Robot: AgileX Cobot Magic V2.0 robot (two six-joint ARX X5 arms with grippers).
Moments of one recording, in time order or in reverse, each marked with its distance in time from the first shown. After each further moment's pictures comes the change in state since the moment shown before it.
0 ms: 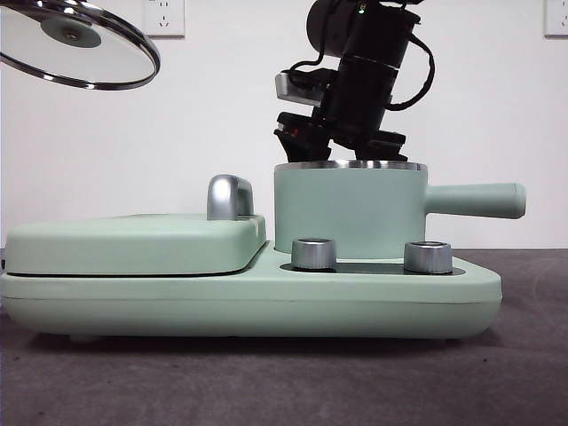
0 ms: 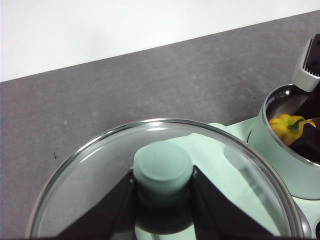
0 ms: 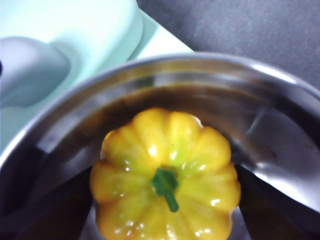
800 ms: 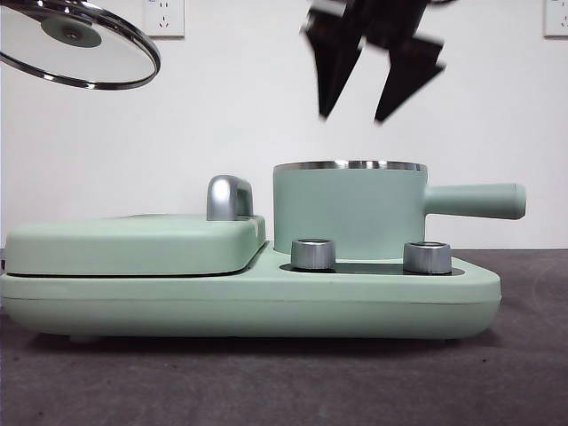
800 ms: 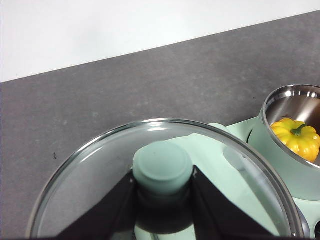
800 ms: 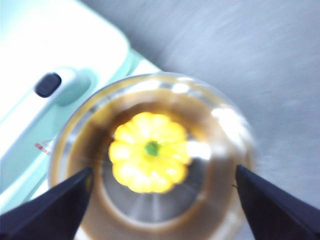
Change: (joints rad) left arm 0.000 0.000 0.000 0.001 0.000 0.000; right arm -0.006 -0.252 -0.008 -0.063 0.062 0.004
